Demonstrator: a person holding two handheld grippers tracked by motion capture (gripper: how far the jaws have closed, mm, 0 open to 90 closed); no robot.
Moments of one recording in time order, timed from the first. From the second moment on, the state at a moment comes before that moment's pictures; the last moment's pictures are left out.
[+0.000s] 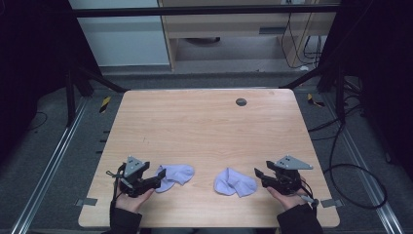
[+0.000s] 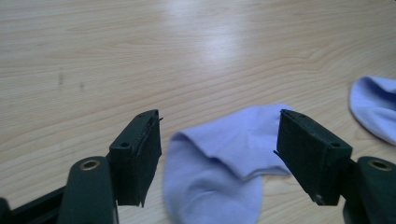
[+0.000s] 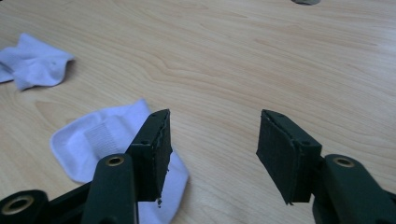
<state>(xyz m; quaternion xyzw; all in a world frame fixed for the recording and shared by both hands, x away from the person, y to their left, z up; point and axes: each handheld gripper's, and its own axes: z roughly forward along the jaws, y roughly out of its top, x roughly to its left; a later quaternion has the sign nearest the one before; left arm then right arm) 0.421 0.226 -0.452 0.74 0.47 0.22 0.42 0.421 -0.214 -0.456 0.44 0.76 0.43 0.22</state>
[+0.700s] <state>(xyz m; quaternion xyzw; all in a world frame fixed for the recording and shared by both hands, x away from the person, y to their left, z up) 0.415 0.151 -0.450 0.78 0.41 0.18 0.43 0.403 -0.191 -0.460 0.41 0.79 0.42 0.18</state>
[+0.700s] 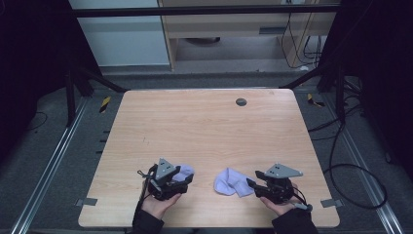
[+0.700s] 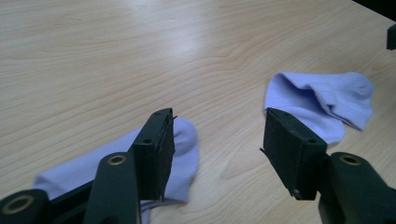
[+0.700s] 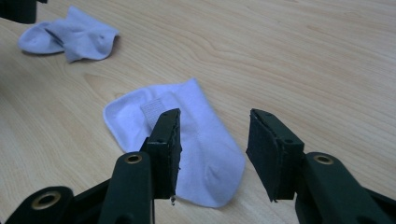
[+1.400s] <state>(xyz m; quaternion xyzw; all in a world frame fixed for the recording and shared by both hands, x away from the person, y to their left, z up) 0.418 0.090 -0.469 0.82 0.38 0.15 0.40 0.398 -0.179 -0.473 0.39 0.81 0.40 0.16</state>
